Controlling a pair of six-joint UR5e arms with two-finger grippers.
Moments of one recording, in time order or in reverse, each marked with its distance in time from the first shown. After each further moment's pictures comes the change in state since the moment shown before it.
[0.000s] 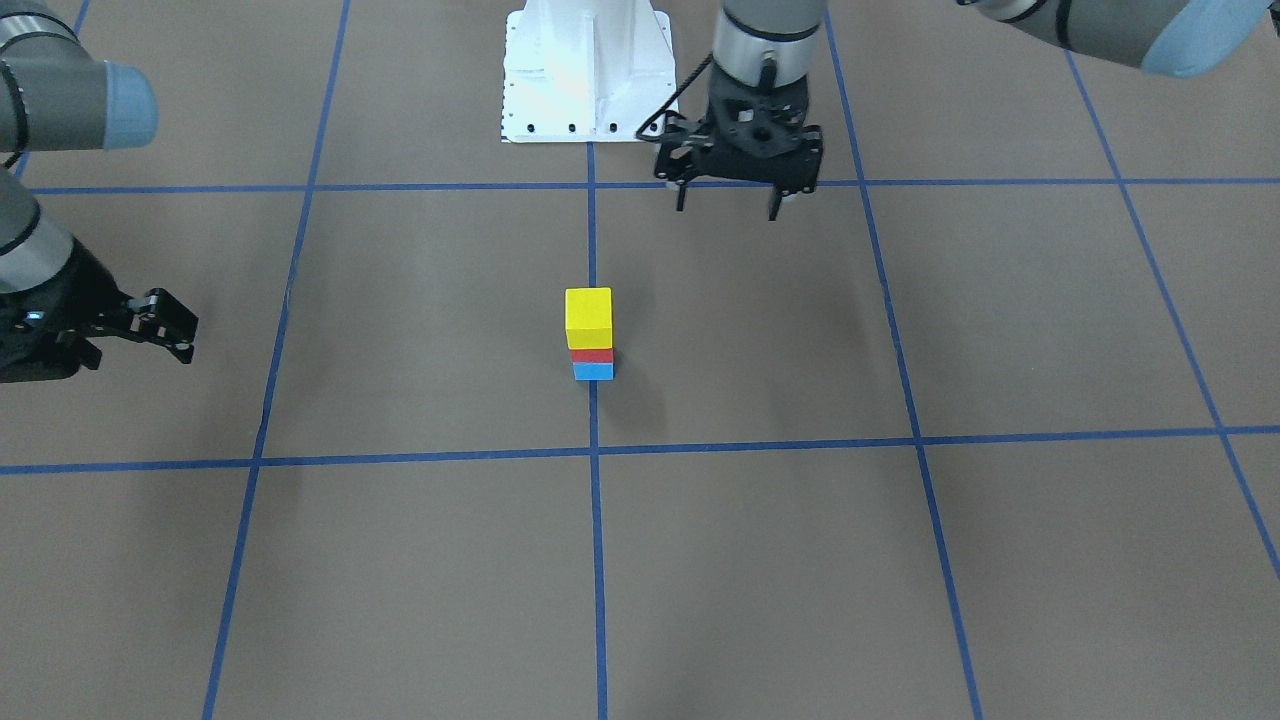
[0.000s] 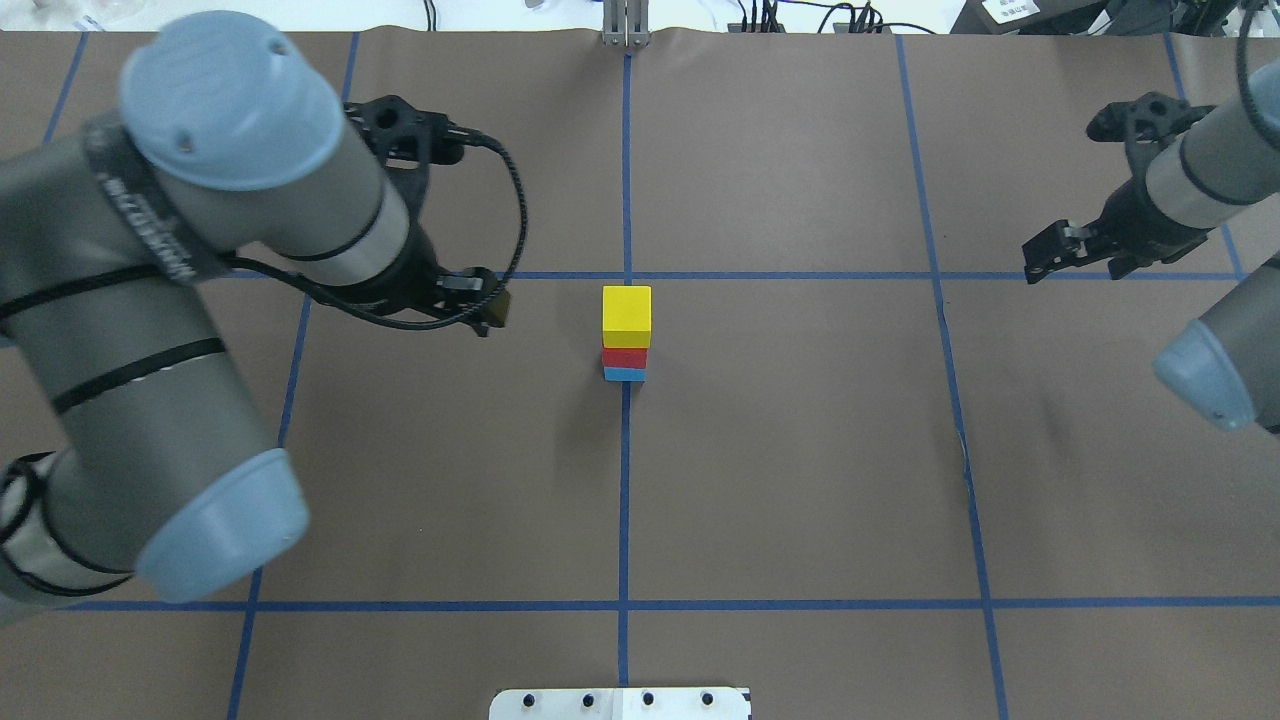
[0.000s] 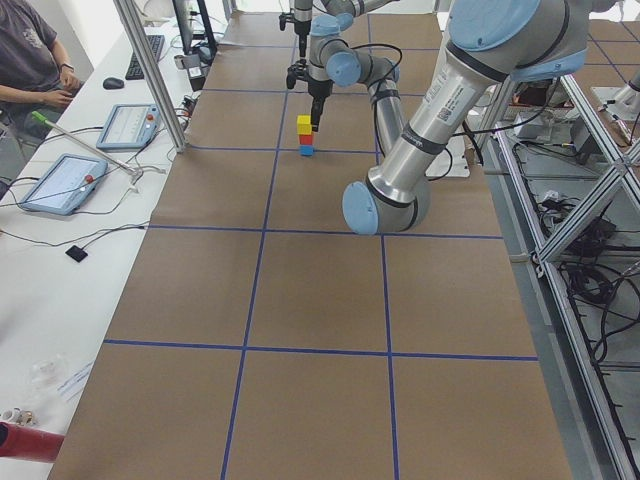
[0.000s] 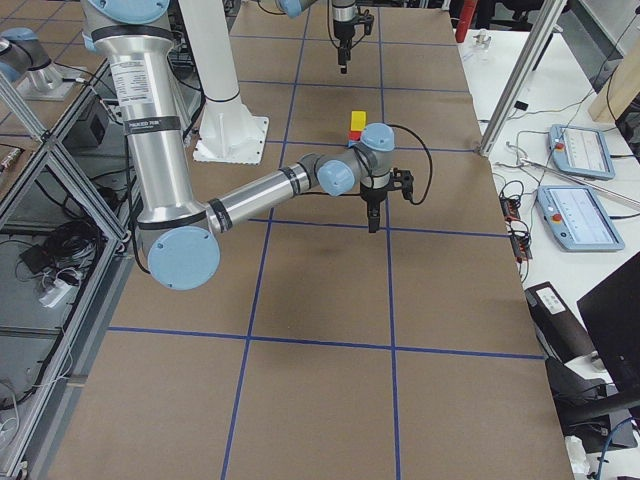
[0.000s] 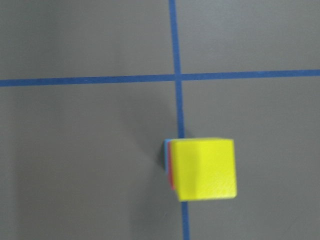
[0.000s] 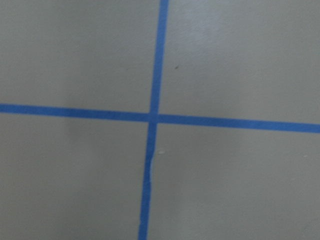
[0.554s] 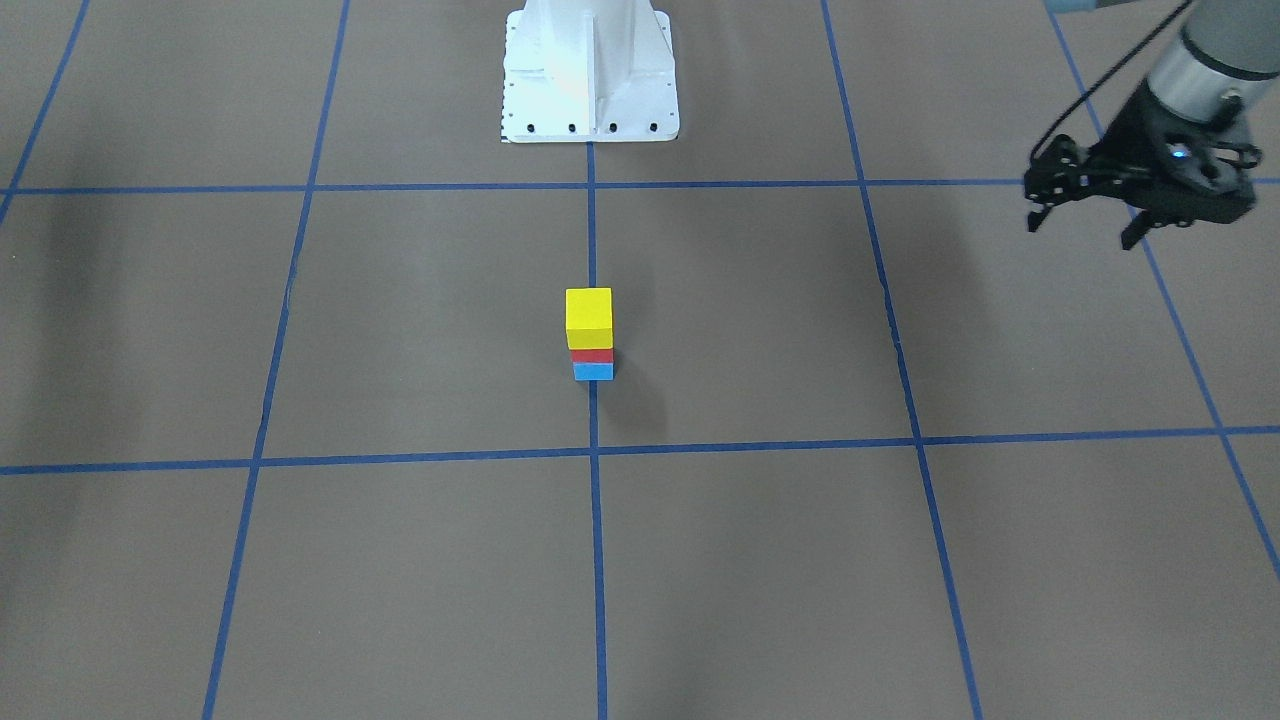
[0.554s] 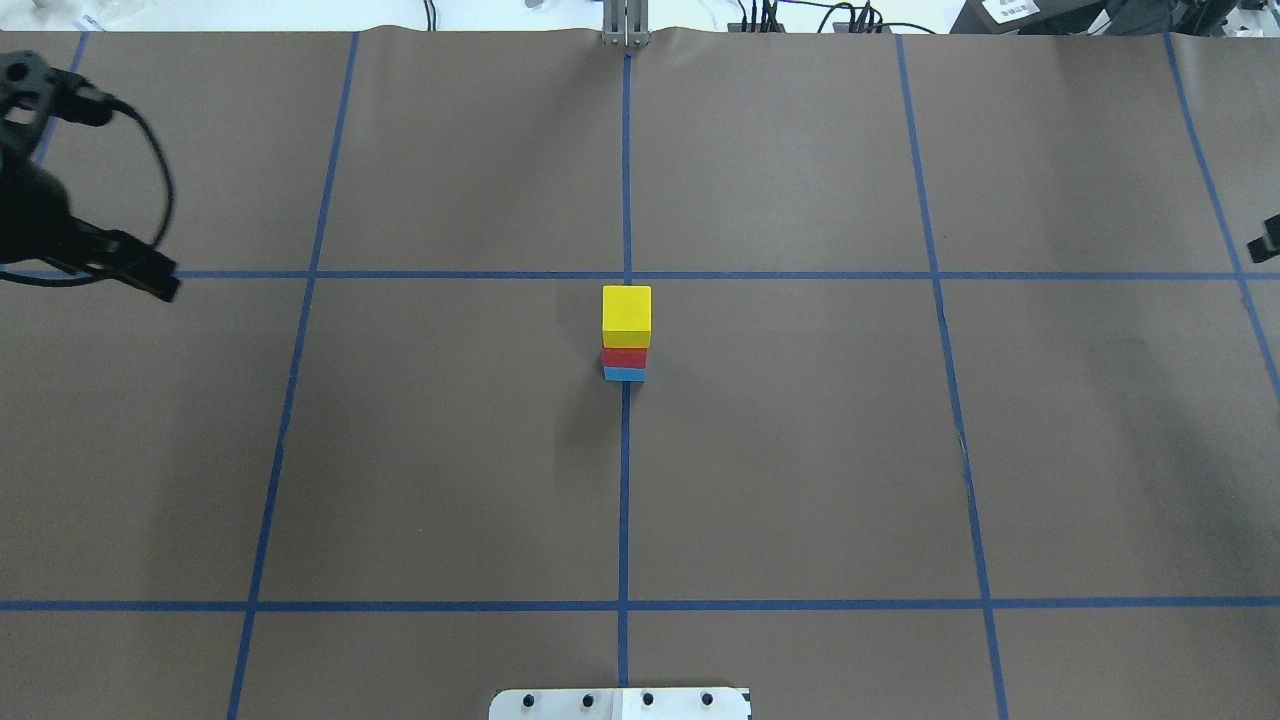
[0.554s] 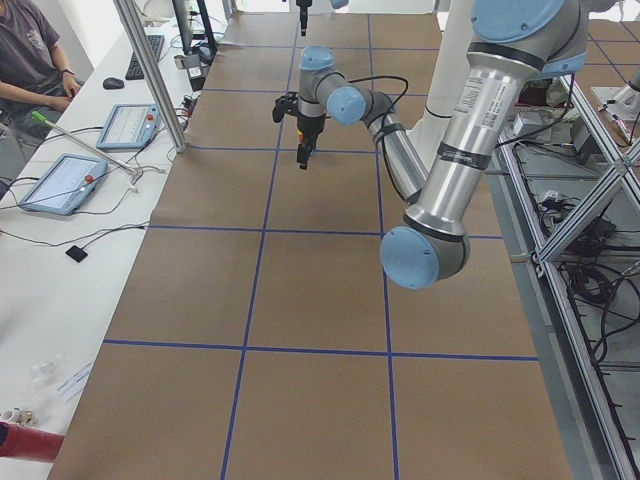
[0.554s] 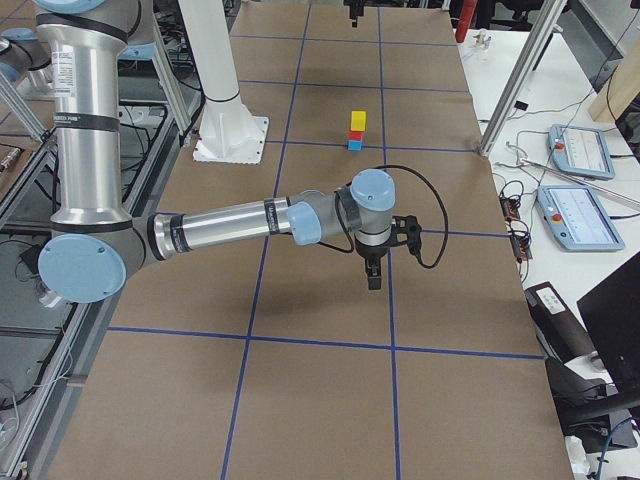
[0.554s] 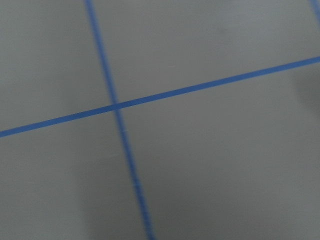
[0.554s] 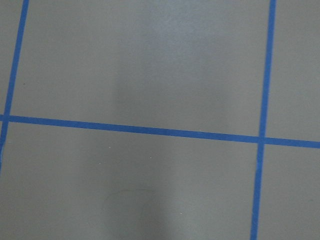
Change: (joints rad) left arm -0.467 0.514 0.030 -0.226 -0.266 0.612; right arm 0.383 -0.179 -0.008 -0.010 0.178 -0.407
